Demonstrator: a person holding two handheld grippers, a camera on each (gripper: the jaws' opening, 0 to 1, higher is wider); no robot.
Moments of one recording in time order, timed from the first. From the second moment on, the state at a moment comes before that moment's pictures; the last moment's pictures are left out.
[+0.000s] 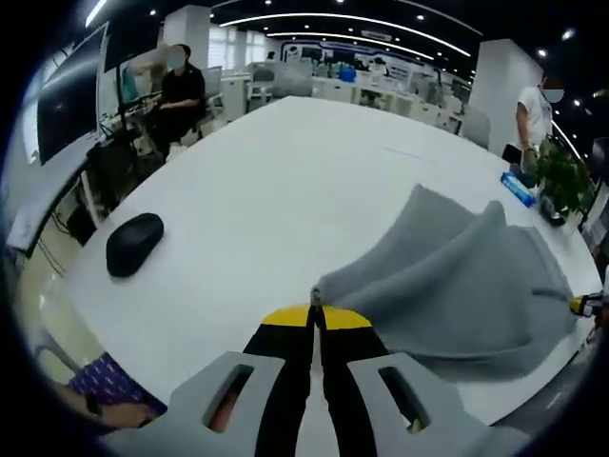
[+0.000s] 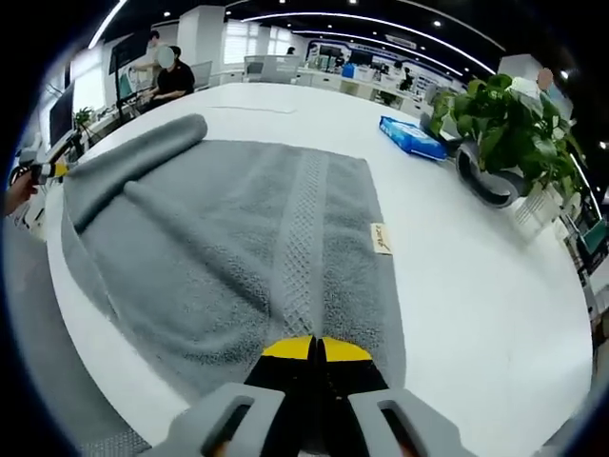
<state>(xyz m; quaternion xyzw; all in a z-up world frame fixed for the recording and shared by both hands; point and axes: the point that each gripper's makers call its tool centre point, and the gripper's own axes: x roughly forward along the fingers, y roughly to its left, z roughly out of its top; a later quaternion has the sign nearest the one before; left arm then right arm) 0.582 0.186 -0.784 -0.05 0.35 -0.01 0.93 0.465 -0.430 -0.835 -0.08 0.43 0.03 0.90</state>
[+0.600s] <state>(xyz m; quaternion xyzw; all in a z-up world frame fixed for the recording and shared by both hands) 0.561 0.169 -0.754 -0.08 0.31 -0.06 0.95 0.484 -0.411 -0.788 0.02 0.33 0.02 0.94</state>
